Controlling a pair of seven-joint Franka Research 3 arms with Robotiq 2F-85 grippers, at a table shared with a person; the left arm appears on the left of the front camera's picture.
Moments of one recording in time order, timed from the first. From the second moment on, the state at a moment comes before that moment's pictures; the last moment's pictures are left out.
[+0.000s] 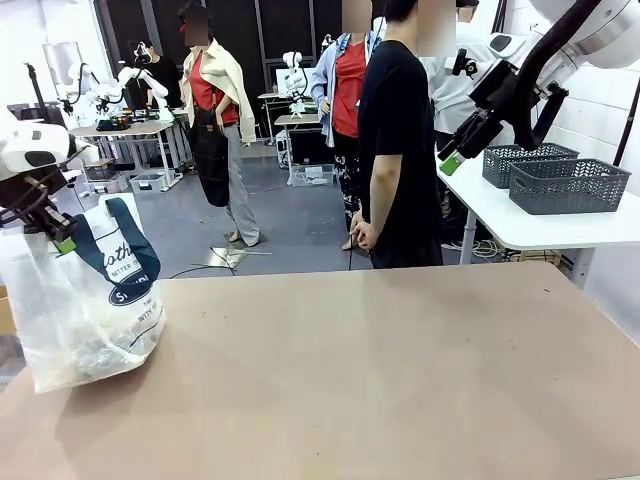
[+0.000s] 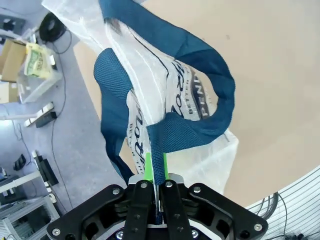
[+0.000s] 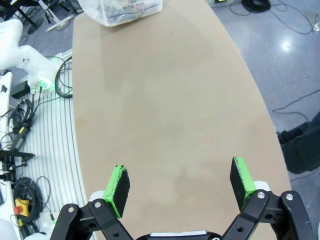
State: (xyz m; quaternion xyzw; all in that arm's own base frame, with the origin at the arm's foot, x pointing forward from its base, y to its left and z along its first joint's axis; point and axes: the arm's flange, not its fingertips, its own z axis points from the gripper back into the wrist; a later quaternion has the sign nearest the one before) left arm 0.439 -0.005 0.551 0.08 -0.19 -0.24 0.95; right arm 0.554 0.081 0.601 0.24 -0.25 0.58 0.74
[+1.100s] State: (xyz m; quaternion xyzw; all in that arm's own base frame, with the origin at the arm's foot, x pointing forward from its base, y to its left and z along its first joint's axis) left arm 0.442 0.002 0.530 0.10 -0.19 -0.26 0.94; right arm 0.554 0.081 0.601 0.24 -0.25 0.58 0.74
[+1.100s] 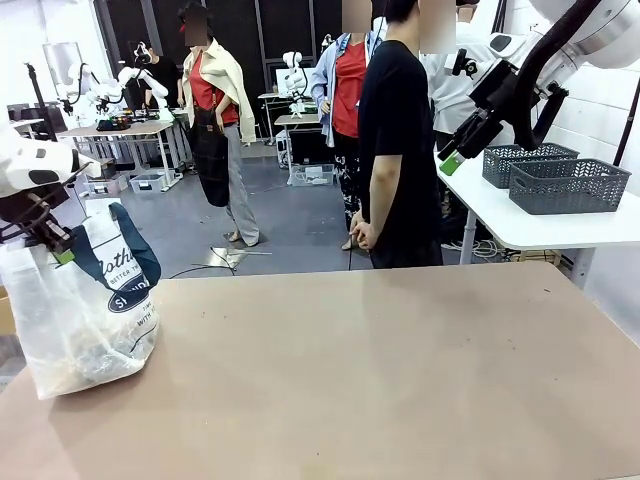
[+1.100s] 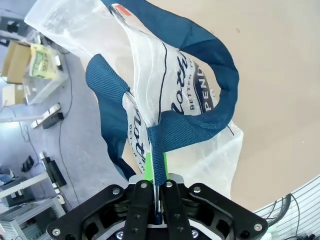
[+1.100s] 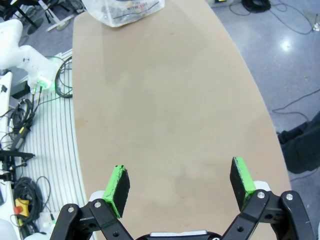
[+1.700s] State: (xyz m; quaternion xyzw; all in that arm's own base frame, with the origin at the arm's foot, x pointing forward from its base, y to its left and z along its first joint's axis) left arm 0.440 0.007 0.520 0.10 -0.18 -0.26 0.94; right arm 0.554 0.081 0.601 0.24 -0.25 0.58 0.74
